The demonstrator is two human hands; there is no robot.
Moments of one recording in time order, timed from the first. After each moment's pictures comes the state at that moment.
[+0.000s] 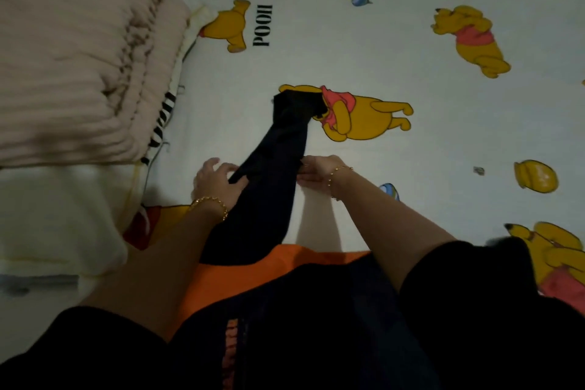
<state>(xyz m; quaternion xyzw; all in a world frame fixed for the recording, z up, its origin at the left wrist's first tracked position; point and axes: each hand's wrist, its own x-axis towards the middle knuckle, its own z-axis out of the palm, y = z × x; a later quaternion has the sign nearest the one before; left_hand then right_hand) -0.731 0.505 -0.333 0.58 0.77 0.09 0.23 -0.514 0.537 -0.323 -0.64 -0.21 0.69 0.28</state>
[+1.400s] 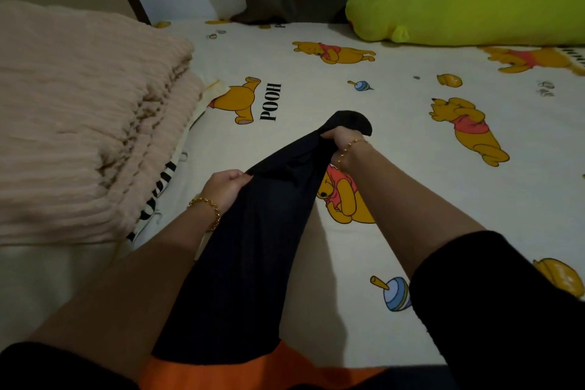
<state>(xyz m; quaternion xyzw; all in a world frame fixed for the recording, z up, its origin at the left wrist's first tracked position) -0.708 0.617 -0.270 0.49 0.68 0.30 0.45 -0.487 0.705 -0.248 -0.63 -0.22 0.61 0.43</state>
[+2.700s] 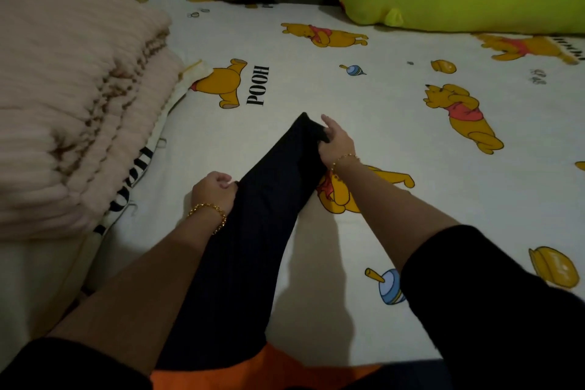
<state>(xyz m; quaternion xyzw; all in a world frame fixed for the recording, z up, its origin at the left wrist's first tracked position) -0.698 0.617 -0.330 0.45 0.78 0.29 0.31 -0.474 0.697 -0.316 -0.68 -0.54 0.36 0.33</state>
